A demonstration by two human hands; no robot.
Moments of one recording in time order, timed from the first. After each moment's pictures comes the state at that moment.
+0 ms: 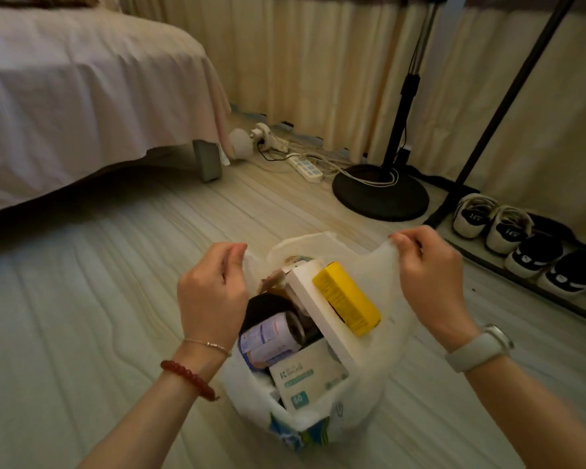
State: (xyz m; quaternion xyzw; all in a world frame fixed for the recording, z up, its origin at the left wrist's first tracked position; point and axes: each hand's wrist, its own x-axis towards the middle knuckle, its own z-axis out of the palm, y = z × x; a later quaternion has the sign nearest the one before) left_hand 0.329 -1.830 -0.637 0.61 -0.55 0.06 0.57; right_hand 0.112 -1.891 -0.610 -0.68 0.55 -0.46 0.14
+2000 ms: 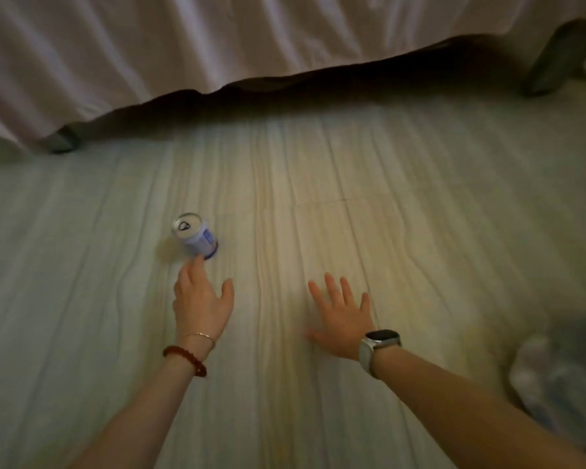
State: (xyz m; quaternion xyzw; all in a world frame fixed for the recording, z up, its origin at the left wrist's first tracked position) left_hand 0.695 -1.510 -0.821 0.95 -0.13 -0.04 0.28; right_hand 0.558 -1.673 -0.849 -0.93 0.21 0.22 0.20
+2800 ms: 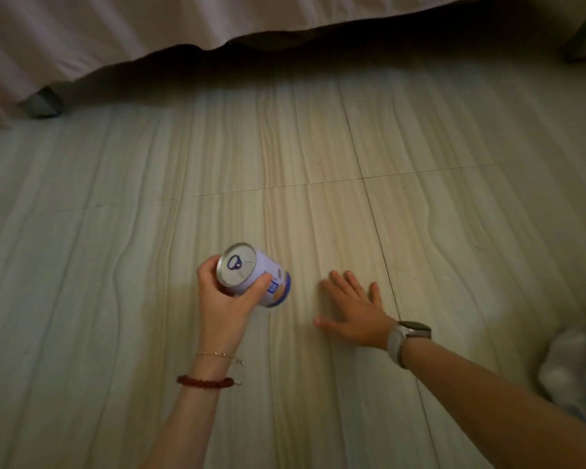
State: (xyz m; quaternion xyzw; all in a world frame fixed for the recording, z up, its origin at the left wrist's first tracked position) left_hand 0.676 -1.516 -0.827 0.78 -0.06 -0.08 0.62; right_hand 0.565 -1.679 -0.871 -0.90 0.18 0.23 0.32
